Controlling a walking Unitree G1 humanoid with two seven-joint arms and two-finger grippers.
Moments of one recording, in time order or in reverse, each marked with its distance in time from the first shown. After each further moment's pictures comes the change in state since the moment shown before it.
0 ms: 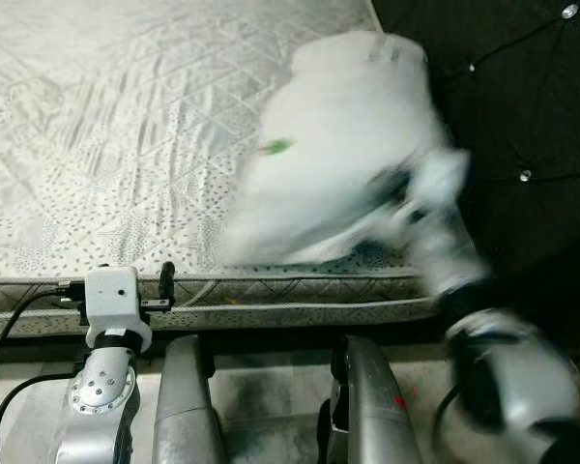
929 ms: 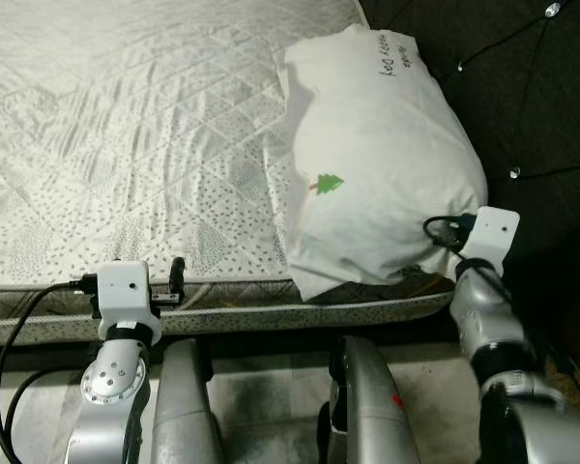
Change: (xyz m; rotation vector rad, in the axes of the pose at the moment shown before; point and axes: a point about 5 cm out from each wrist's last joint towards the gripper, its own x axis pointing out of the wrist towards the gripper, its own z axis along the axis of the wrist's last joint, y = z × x) left arm 0.006 -0.010 0.002 -0.013 -0.006 -0.029; right arm -0.050 -0.045 -0.081 -0.057 0.098 -0.151
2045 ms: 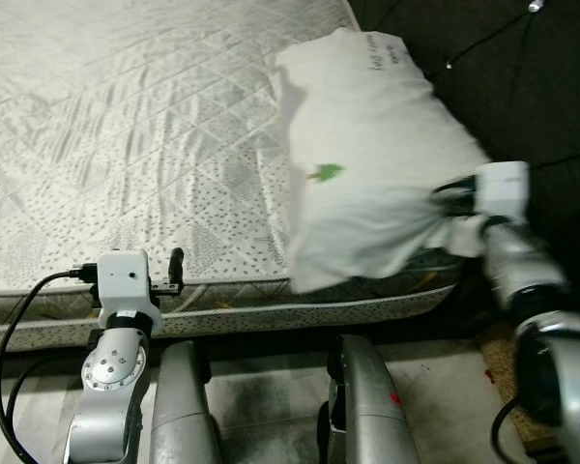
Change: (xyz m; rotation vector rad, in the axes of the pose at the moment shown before) left arm 0.010 0.002 0.005 0.004 -0.020 0.012; right arm 0.040 -0.038 0.062 -0.161 0.092 0.041
